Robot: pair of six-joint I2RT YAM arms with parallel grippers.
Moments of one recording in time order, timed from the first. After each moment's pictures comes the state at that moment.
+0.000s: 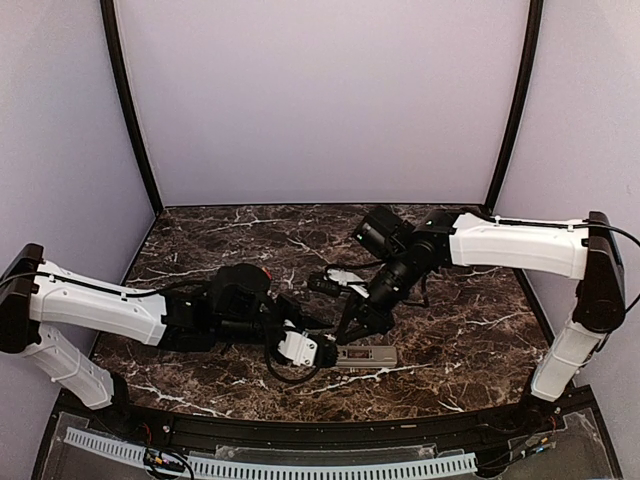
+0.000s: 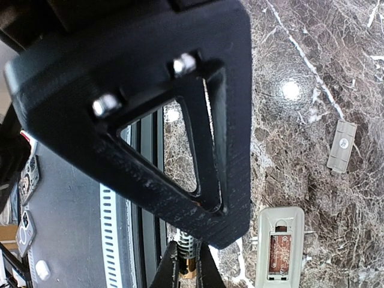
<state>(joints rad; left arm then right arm) -1.14 1.44 0.79 0.17 0.10 1.10 0.94 1.69 1.34 -0.83 -0.68 -0.34</state>
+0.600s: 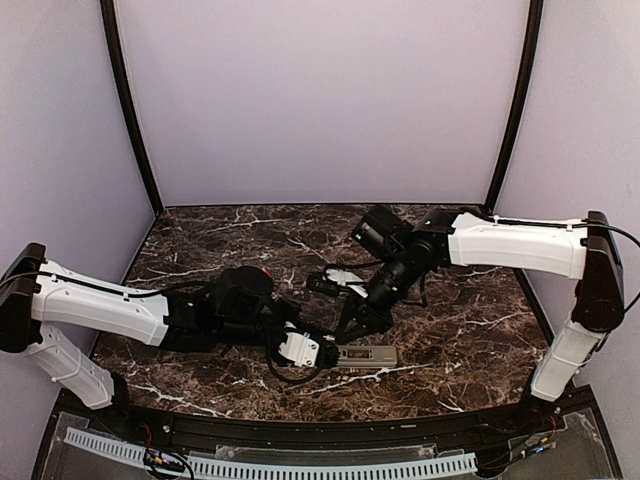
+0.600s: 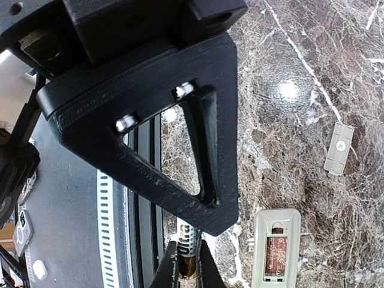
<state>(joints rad) -1.15 1.45 0.79 0.14 0.10 1.07 0.94 1.69 1.35 -0.83 -0.67 -0.34</state>
